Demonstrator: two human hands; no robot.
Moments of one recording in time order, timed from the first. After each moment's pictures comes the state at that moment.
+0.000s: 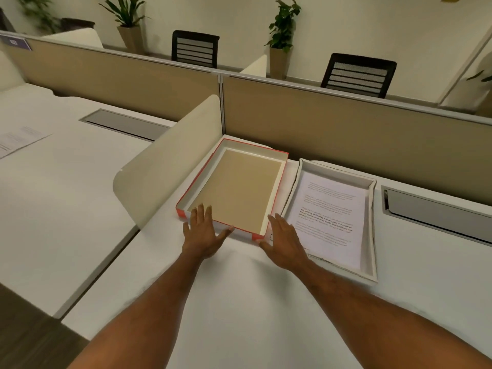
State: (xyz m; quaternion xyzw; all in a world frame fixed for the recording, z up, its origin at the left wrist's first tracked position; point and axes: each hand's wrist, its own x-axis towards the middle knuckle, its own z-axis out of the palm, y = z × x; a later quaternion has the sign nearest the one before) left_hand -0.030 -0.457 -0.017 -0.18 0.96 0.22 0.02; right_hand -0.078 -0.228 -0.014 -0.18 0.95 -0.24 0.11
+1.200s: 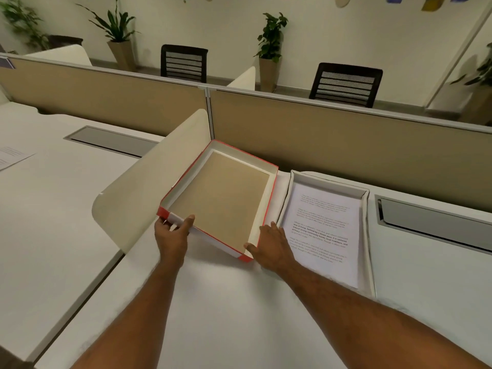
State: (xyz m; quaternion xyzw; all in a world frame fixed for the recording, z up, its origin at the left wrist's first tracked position) left_hand -0.065 -0.490 -0.006 -0.32 0.58 0.70 -0.25; right_hand -0.116 -0.251 0.002 -0.16 0.96 -0.21 0.11
